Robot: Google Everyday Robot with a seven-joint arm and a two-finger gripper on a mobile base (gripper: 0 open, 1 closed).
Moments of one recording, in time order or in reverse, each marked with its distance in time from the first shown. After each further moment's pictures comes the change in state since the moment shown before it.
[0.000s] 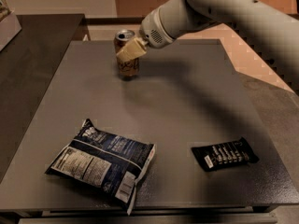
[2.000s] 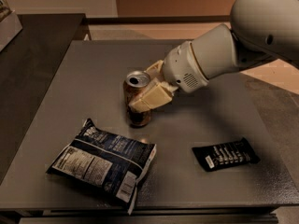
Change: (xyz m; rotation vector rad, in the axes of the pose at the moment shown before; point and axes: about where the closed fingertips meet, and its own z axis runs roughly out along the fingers) arm 0.056 0.149 -0.079 -0.232 -0.013 -0.071
